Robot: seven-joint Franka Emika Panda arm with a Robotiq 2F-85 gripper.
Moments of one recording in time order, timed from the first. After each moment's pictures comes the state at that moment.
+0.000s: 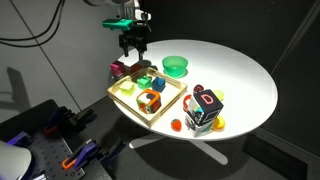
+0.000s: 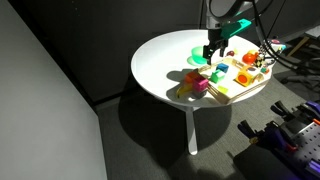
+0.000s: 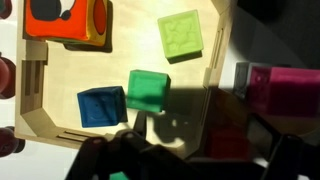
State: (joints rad) arm 0.13 0.39 0.02 -1.99 -0.10 2.22 0.07
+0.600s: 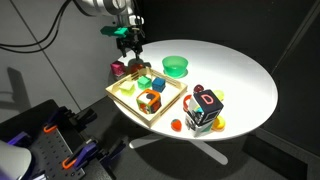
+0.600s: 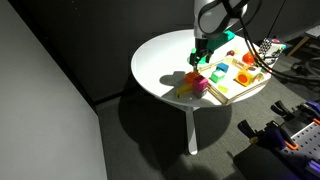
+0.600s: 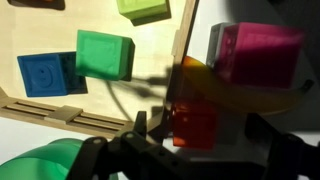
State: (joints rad) arm 0.20 0.48 0.04 -1.96 -0.11 2.39 0.14
